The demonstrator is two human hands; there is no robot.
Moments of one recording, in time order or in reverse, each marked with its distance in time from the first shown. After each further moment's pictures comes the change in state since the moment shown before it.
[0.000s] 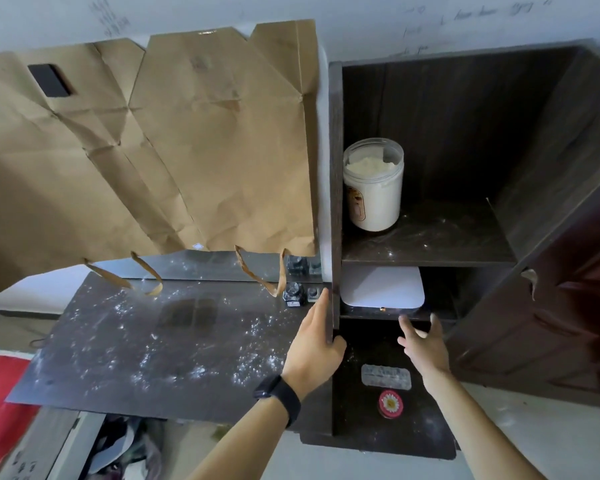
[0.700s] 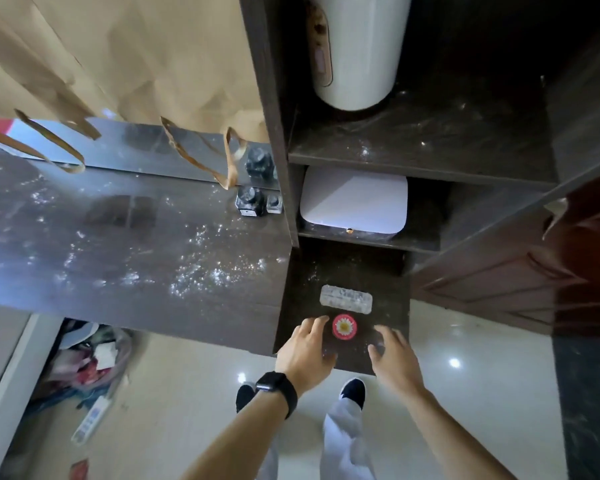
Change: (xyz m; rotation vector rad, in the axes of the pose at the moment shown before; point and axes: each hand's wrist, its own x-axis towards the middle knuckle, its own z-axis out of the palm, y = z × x) left_hand -0.032 -0.099 0.188 0.307 -0.195 -0.222; right_hand 0.007 0.160 -0.061 -0.939 -0.248 -0.160
